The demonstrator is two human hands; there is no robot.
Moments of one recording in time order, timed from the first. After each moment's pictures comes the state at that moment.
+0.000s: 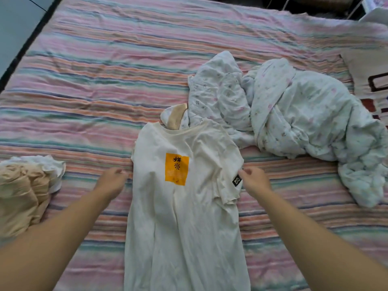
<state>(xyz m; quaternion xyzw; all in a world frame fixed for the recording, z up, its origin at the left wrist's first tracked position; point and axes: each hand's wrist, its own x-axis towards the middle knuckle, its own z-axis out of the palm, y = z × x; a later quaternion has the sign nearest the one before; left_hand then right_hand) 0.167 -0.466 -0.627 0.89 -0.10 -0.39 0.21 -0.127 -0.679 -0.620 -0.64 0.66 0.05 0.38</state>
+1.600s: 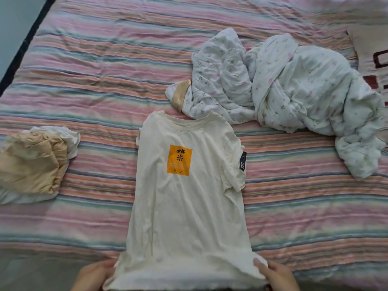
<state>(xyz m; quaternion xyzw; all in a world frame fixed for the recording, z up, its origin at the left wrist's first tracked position) 0.035 -0.222 -0.605 0.76 0.18 -0.55 0.28 -0.322 -0.442 -0.599 -0.36 0.73 0.04 0.58</state>
